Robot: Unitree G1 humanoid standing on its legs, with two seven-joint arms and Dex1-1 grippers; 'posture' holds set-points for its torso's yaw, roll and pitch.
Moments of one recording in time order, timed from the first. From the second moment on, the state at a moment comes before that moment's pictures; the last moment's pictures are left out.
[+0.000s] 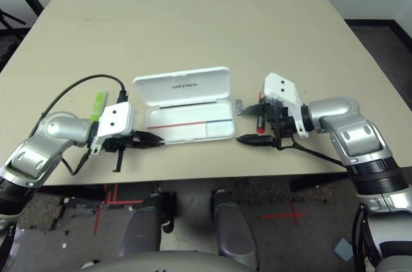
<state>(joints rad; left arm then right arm) -0.34 0.83 -0.28 -0.25 -0.23 0.25 -1.18 -0.42 -0.82 0.14 -0.01 0.30 0.48 1.29</state>
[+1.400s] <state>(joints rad) -0.26 0.84 -0.28 -0.27 -0.12 0.31 -1.18 -0.47 -0.79 0.15 0.01 0.28 0.44 1.28</state>
